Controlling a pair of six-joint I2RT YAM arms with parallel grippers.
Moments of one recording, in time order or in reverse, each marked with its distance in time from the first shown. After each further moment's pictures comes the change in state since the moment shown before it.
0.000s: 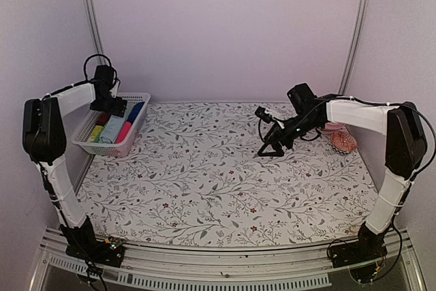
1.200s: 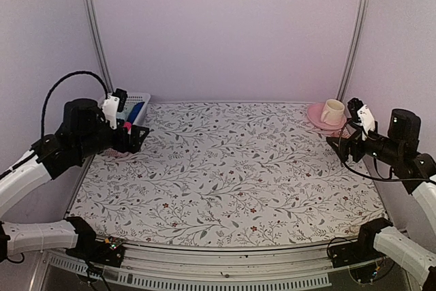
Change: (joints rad) left arm -0.567 -1.040 -0.740 0.137 0.177 -0.288; right arm -0.301 -1.136 -0.626 0.188 0.347 0.145
